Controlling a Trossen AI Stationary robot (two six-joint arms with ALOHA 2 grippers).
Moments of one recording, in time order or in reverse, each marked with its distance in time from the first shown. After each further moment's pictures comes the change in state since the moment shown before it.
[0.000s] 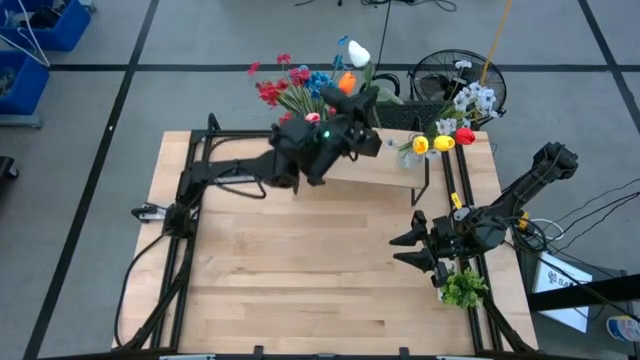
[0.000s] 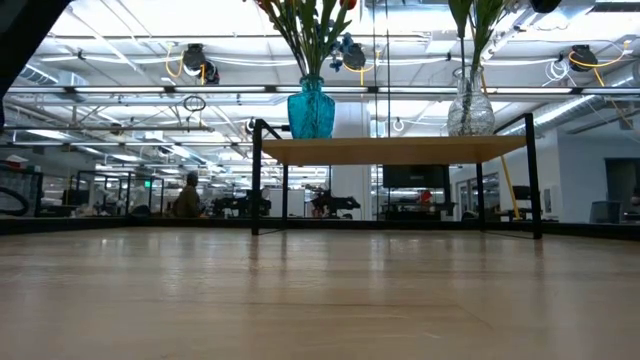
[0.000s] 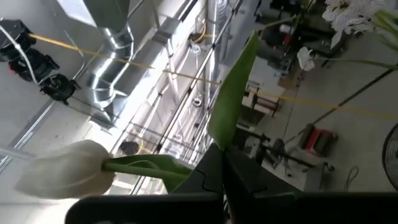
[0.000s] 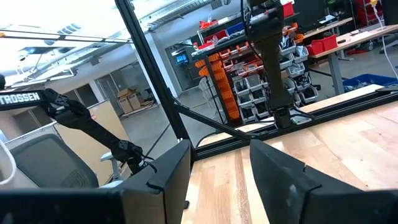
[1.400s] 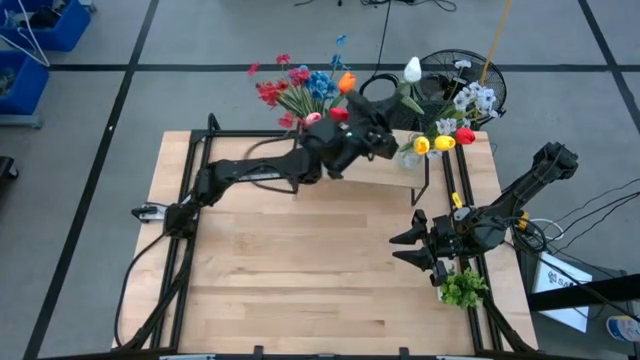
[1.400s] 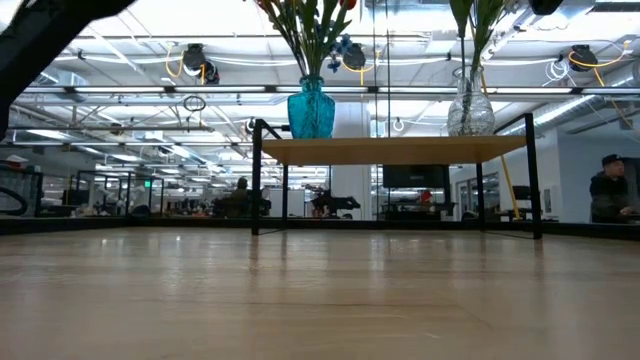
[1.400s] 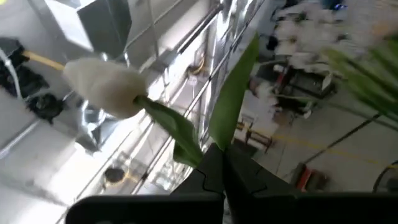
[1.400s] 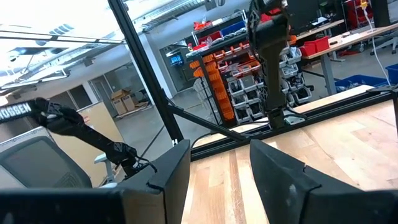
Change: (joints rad) left arm 0.083 0.136 -0.002 0.122 0.249 -0.120; right arm 0.000 0.000 0.000 -0.007 0.024 0.000
